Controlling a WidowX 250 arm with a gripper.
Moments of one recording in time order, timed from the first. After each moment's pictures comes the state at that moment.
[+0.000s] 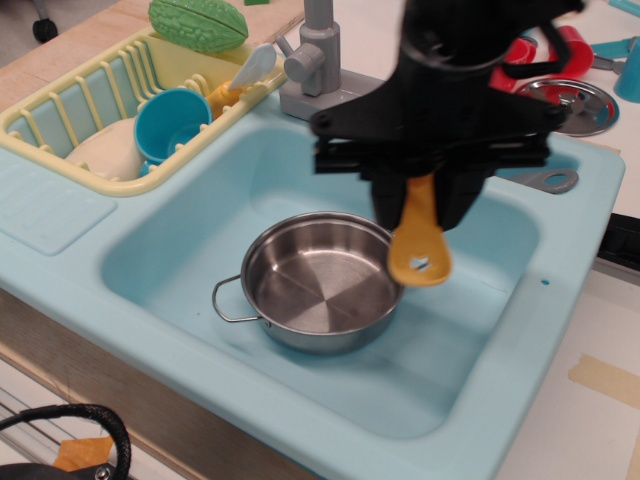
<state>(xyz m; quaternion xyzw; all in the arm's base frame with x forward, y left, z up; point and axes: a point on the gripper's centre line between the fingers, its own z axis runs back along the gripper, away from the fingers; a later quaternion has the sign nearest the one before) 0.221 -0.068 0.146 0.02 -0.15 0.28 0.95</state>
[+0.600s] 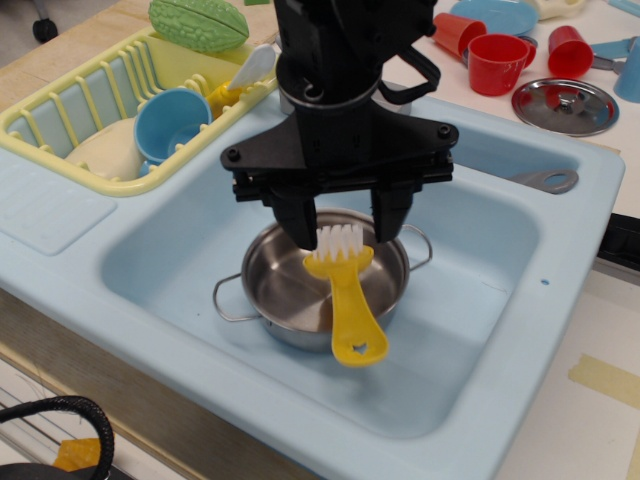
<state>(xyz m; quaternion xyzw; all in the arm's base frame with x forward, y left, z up) 0.219 -0.040 0.133 -0.01 -0.16 0.28 0.95</state>
